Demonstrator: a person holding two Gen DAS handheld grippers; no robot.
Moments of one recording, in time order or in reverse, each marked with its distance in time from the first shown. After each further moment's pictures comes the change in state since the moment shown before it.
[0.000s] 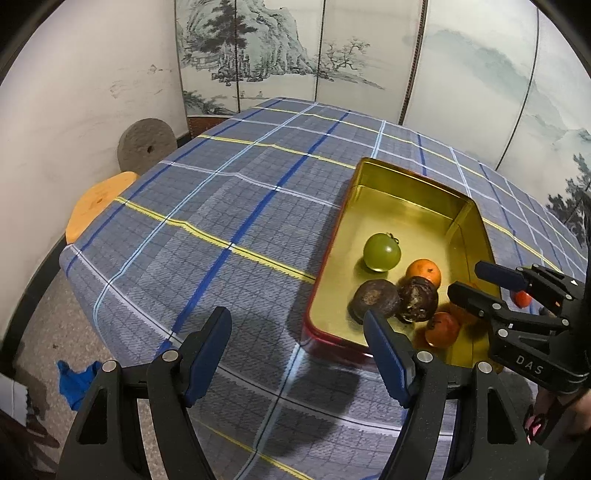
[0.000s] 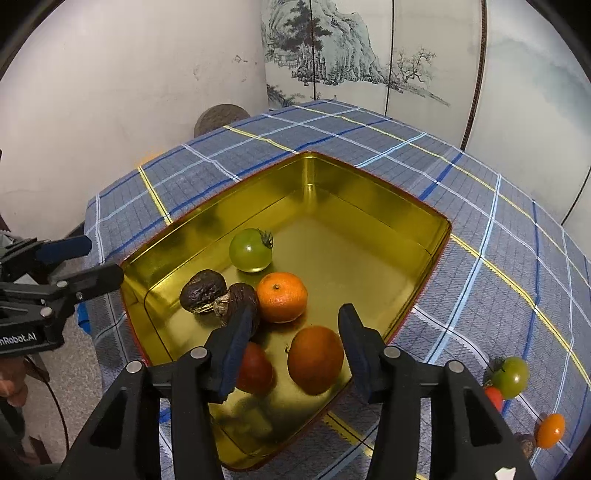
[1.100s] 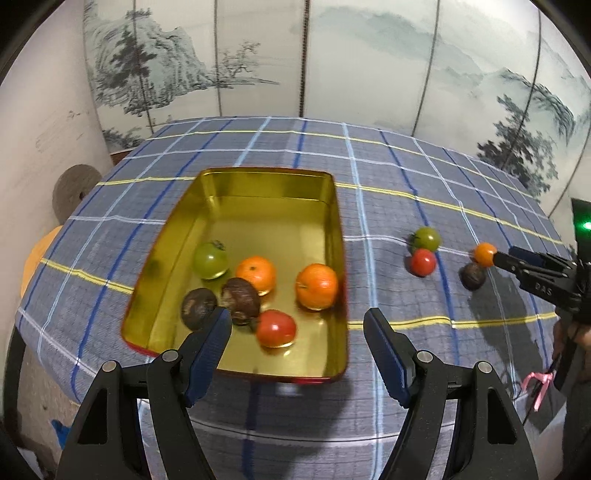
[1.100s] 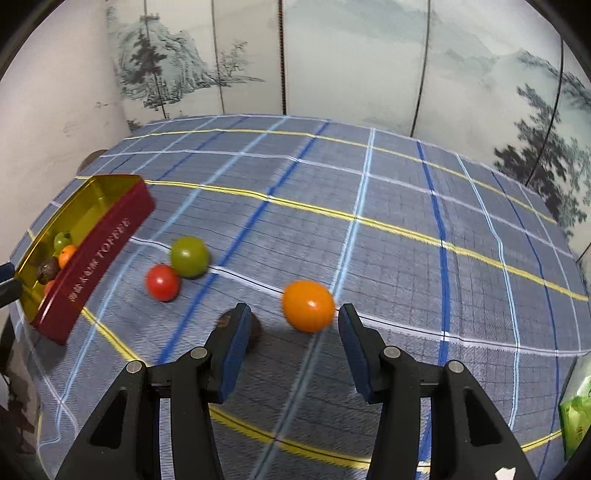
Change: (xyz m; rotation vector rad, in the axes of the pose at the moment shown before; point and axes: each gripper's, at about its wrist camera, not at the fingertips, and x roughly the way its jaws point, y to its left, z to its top) left arm -0.017 -0.133 -0.008 0.247 -0.001 -0.185; right arm -0.111 -0.201 -0.122 0.374 -0.010 -0.335
